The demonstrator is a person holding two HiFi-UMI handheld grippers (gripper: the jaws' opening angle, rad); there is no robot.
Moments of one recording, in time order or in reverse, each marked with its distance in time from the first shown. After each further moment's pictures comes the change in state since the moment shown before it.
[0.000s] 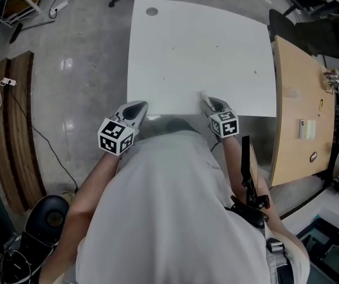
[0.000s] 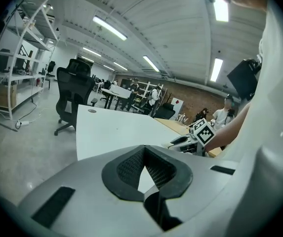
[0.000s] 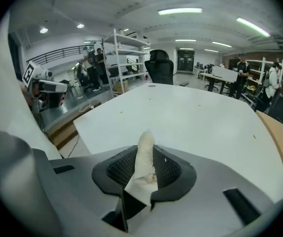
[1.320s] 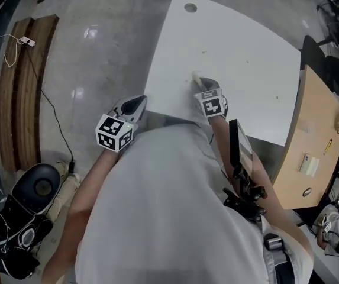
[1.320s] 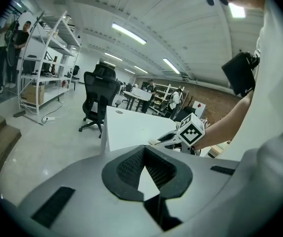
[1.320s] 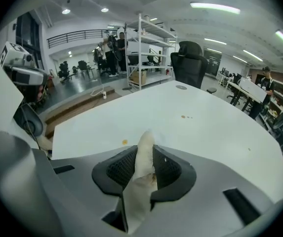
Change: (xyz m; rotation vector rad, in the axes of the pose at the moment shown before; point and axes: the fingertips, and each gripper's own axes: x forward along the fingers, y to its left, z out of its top) left arm -0.035 0.048 -0.004 -0.094 -0.036 0.242; right arm 0.126 0.058 0.090 -0.247 0.086 0.099
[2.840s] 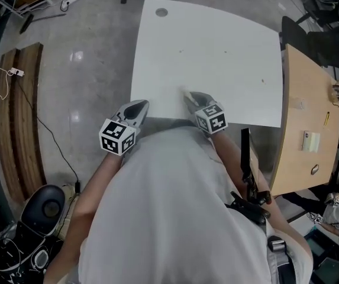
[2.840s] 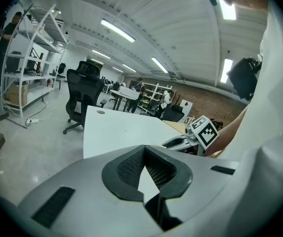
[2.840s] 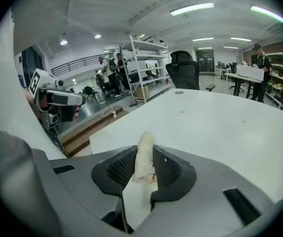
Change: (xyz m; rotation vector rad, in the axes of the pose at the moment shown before) left arm 0.028 -0.046 0.003 0.051 0.008 -0.149; right arm -0.075 0.029 -0.030 0.167 -0.180 0.137
